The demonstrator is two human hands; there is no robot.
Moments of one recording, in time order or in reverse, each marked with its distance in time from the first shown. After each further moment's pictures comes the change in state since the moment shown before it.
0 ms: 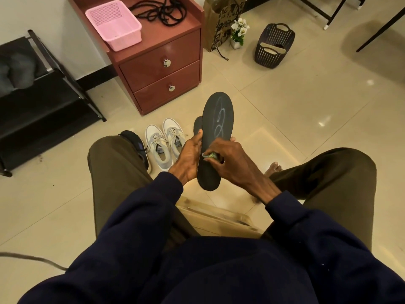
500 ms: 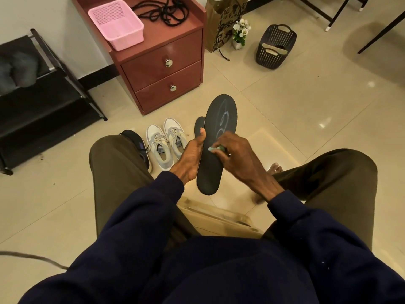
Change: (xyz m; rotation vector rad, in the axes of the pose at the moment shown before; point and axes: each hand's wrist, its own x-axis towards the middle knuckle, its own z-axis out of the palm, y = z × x) left_hand 0.001 -0.001 -0.001 0.034 0.005 -0.019; right_hand 0.004 0.011 -0.003 -0.053 0.061 0.012
